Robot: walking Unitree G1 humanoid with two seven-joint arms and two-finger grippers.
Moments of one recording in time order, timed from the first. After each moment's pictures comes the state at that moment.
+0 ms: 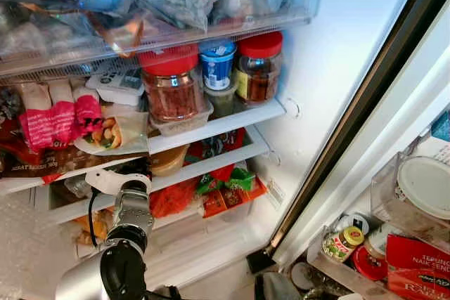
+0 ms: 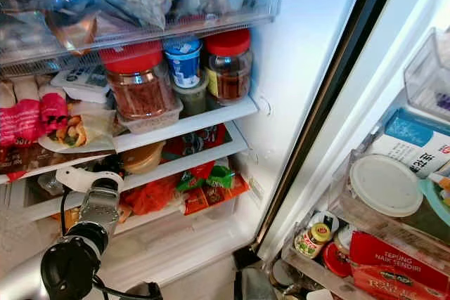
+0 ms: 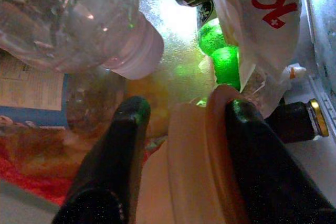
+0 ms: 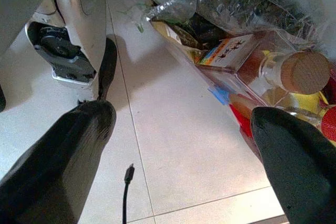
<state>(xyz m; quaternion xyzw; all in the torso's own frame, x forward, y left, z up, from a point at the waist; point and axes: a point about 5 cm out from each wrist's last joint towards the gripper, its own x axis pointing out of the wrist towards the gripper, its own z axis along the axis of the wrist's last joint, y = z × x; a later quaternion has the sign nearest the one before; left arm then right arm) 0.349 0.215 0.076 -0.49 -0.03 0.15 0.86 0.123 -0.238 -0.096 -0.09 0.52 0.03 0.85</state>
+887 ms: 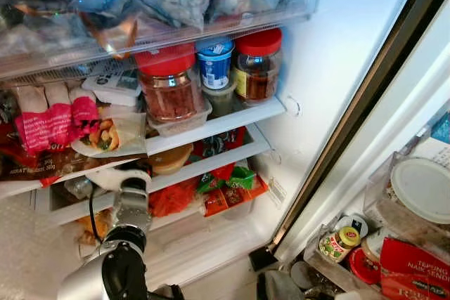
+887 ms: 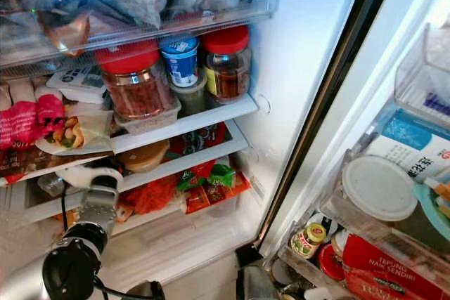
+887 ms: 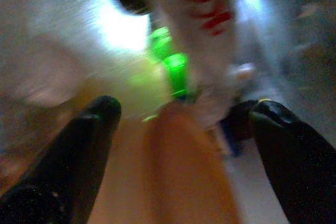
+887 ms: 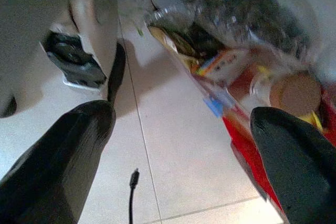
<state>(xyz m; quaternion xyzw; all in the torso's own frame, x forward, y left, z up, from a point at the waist) 0.352 0.215 0.094 -0.48 -0.09 0.06 0.87 0.129 -0.232 -0.096 -0.08 0.52 0.03 0.85</state>
